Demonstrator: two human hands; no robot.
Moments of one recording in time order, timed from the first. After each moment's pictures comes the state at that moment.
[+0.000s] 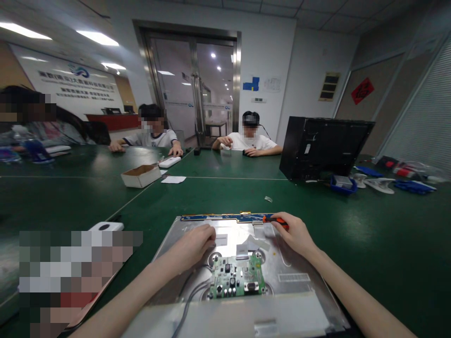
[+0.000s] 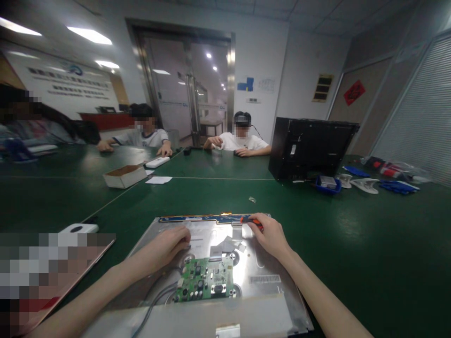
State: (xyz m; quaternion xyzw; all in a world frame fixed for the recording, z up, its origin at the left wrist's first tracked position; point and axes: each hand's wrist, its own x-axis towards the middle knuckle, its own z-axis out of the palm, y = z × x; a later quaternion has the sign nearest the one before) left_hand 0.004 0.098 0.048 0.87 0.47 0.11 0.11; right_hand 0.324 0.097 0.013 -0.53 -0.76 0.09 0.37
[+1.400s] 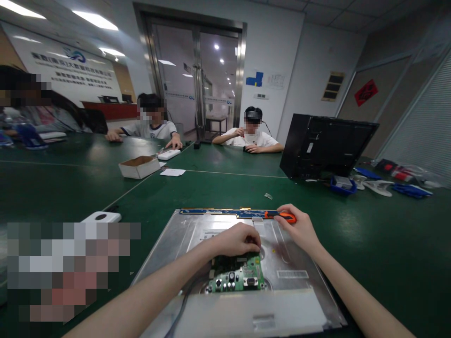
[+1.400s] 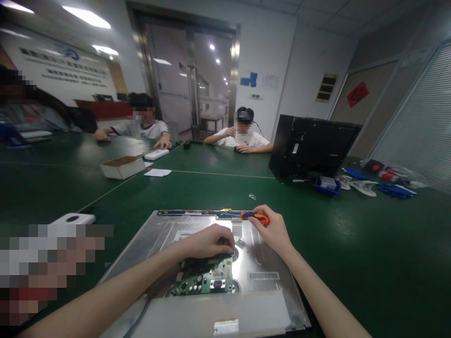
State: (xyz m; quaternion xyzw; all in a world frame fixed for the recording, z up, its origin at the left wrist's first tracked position) left_hand 0.095 0.118 0.027 0.88 0.26 0.16 0.36; right_hand 0.323 0.089 0.033 -0.51 -0.69 0.18 0.48
